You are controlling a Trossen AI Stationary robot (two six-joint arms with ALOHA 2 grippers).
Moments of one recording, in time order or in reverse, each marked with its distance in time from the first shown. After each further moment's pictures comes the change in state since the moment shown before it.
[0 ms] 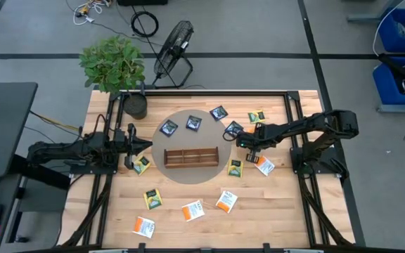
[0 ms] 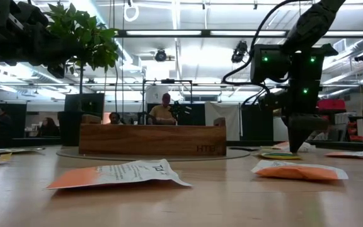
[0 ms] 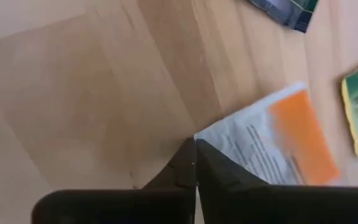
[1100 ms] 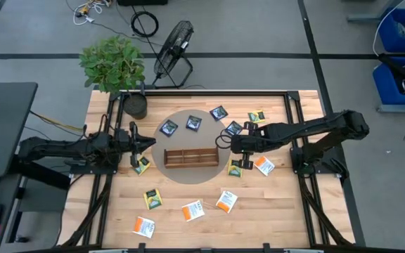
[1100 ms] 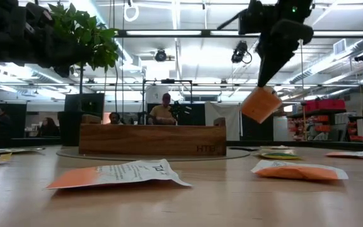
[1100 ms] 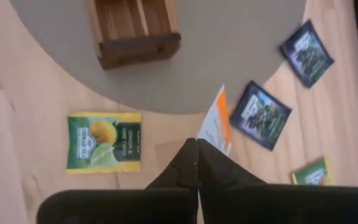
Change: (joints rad) left arm 0.001 0.244 0.000 0.214 -0.070 0.089; right arm 0.241 -0.132 0.434 -0.271 -0.037 0.002
